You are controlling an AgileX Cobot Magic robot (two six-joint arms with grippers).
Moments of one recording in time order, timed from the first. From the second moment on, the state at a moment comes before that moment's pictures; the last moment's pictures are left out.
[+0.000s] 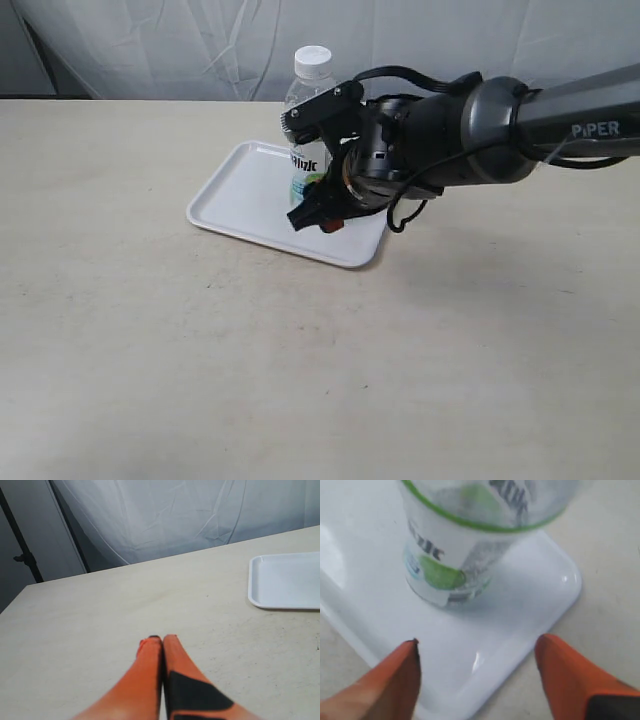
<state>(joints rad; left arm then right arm) -0.04 0.00 0.00 0.05 0.26 0.12 0.84 1.96 -1.22 -0.80 0.45 0.78</state>
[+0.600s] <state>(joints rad) -0.04 0.00 0.00 0.05 0.26 0.12 0.84 1.58 -0.96 -0.53 0.73 0.77</state>
